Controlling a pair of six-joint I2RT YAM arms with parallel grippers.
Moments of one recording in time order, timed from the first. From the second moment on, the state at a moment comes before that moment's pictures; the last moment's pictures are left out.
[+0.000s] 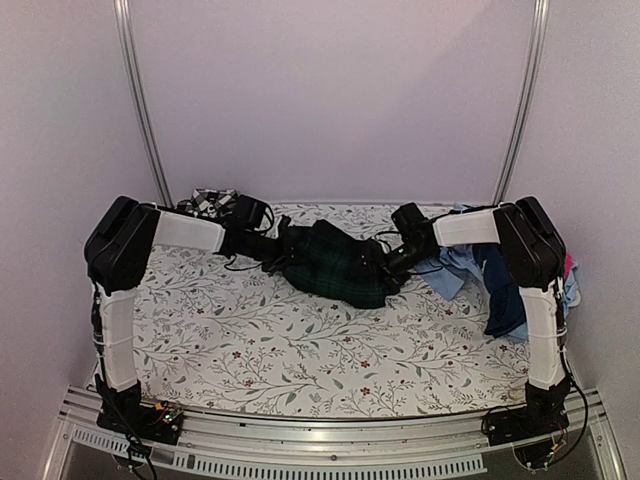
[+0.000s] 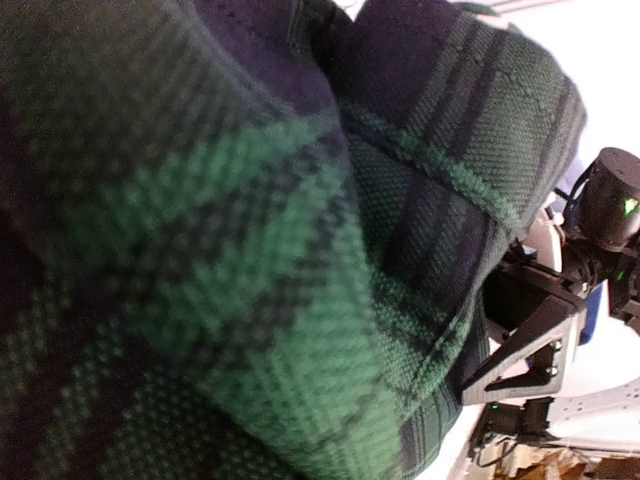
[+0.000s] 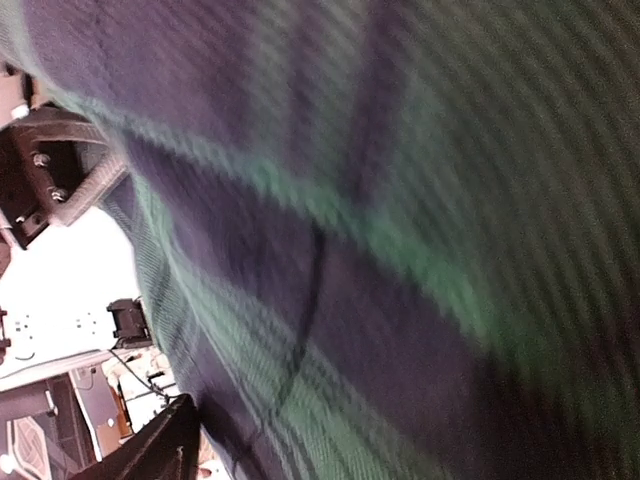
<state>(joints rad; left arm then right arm) -0.49 2.11 1.32 0.04 0.61 -0.71 0.49 2.24 1.54 -0.44 -0.87 0.51</state>
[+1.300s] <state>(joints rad) -0.19 2.27 2.31 -0.82 0.12 -0.03 0.40 2.08 1.47 -0.61 -0.69 0.39</state>
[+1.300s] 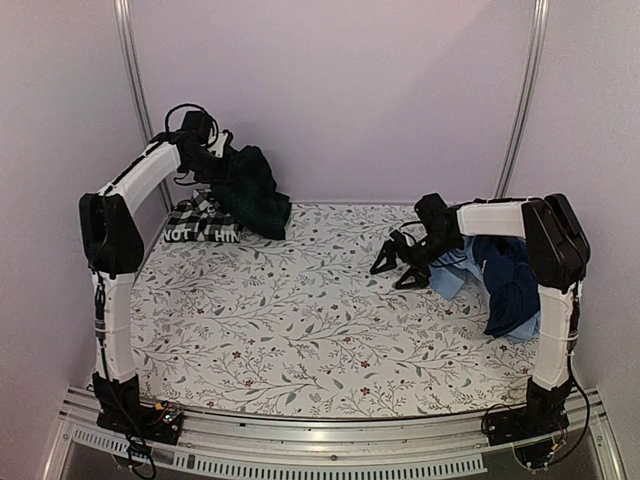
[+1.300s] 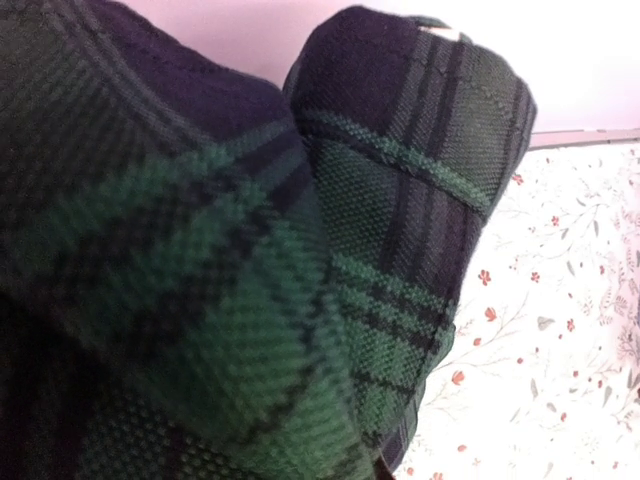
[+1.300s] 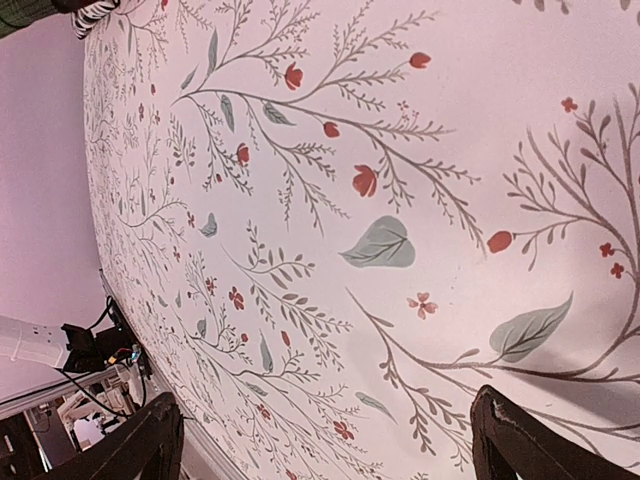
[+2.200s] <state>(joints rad) -0.26 2.22 2.29 -0.71 0.20 0.15 0.40 2.12 1.50 -0.61 -0.69 0.40</state>
